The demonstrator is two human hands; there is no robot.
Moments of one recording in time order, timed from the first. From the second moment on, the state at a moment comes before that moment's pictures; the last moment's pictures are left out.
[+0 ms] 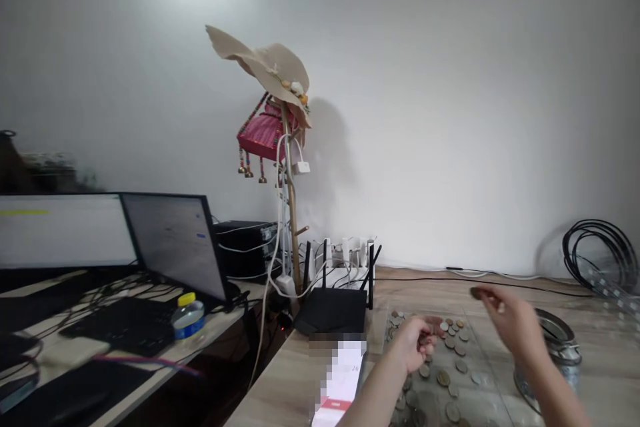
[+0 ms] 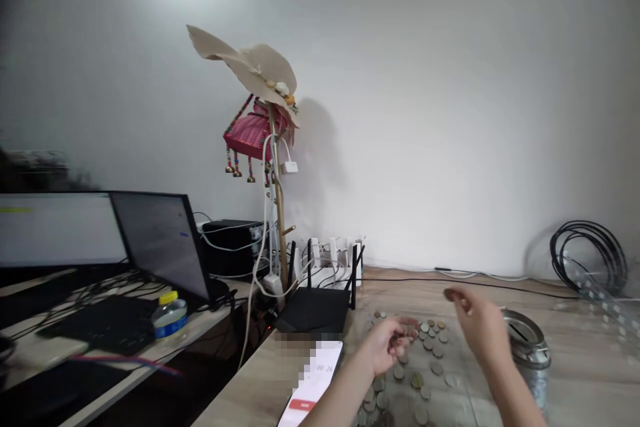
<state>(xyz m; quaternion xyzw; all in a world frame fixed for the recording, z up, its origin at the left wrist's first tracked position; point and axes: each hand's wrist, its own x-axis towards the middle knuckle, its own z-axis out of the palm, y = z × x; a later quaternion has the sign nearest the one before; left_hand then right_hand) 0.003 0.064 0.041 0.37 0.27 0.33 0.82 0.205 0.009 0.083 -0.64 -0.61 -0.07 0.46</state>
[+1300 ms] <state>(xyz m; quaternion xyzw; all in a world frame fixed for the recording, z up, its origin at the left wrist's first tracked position) 0.005 0.055 0.029 0.66 0.37 0.27 0.59 0.196 -0.002 0.074 -0.63 -0.67 -0.04 0.38</state>
